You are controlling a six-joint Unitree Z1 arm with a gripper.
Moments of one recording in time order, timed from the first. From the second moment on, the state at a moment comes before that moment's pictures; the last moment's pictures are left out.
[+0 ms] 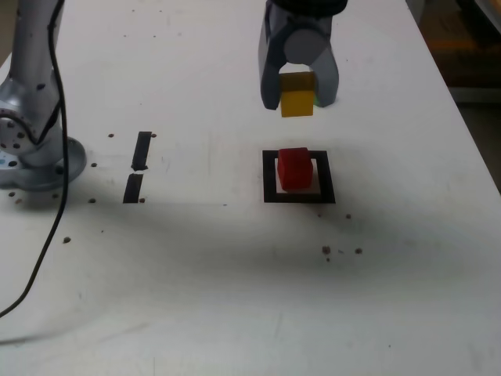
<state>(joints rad) -0.10 1.98 -1.80 1.50 0.02 -0.06</state>
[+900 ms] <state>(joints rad) -0.15 2.08 -1.73 1.43 0.00 -0.11</state>
